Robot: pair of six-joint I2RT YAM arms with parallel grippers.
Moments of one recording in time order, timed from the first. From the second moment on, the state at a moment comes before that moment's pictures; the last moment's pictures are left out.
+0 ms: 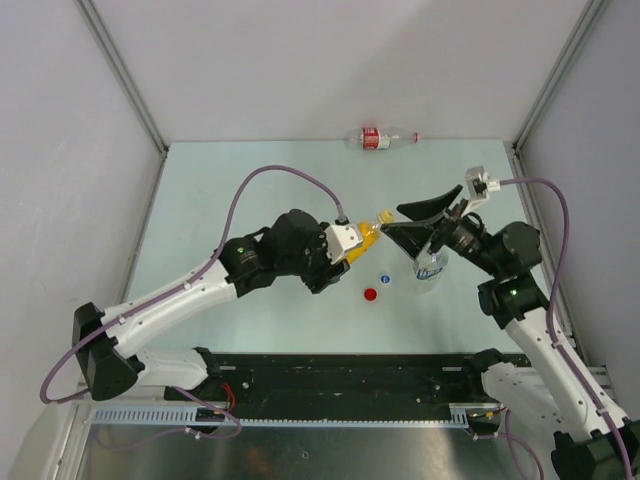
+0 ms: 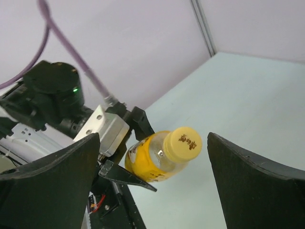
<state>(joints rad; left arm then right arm) -0.93 1.25 1.15 -0.59 0.13 0.23 0.35 0.76 0.75 0.31 -0.63 0.62</state>
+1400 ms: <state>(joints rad) -1.08 1.39 1.15 -0.63 -0.51 0.23 0.23 1.10 0.76 0.22 -0.73 0.92</state>
